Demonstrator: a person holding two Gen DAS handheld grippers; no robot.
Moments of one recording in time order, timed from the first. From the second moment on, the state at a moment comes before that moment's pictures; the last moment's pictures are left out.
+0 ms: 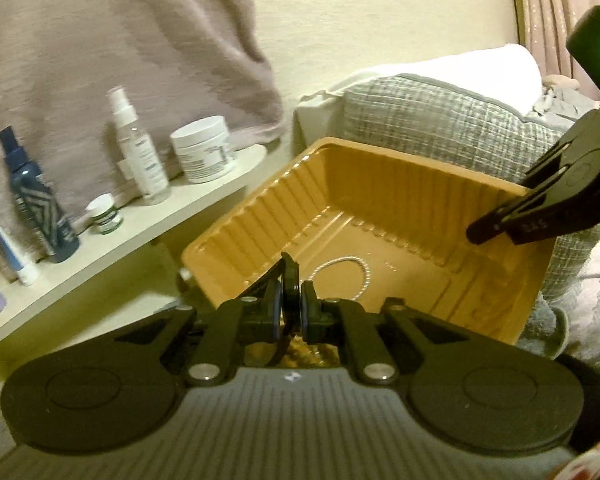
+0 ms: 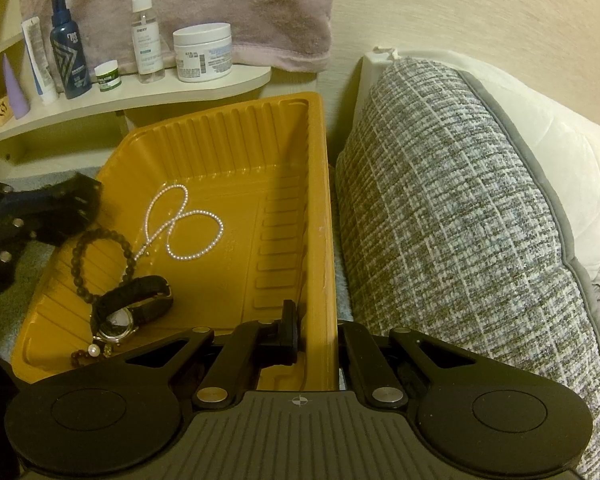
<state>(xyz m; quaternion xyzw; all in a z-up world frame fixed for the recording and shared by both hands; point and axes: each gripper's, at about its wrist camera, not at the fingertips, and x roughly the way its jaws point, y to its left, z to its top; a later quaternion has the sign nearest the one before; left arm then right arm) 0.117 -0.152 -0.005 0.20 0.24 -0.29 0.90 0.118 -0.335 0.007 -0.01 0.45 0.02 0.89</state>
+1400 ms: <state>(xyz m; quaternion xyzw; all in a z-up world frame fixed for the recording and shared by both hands) 0.118 -0.033 -0.033 0.17 0.30 -0.12 0.93 0.117 -0.335 0.006 -0.01 0.45 0.02 0.89</state>
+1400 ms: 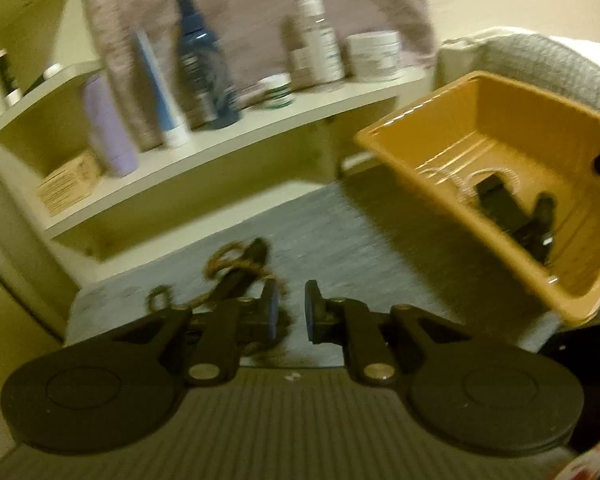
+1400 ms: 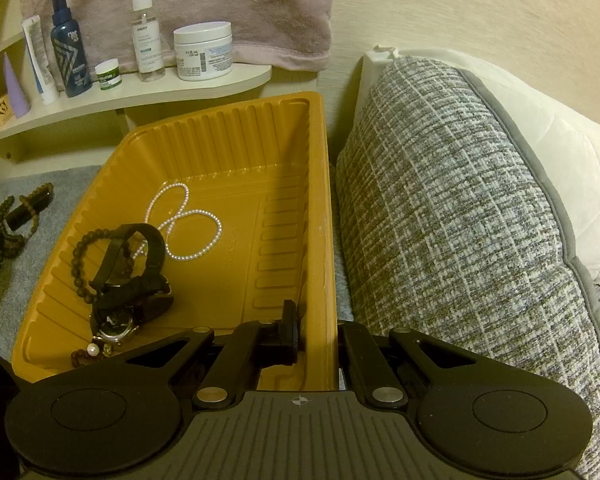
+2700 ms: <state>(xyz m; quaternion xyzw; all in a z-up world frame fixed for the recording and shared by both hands) 0.137 -0.014 -0.050 0.20 0.31 -0.11 0.92 0.118 -0.336 0.005 -0.01 0.45 0.02 0.89</state>
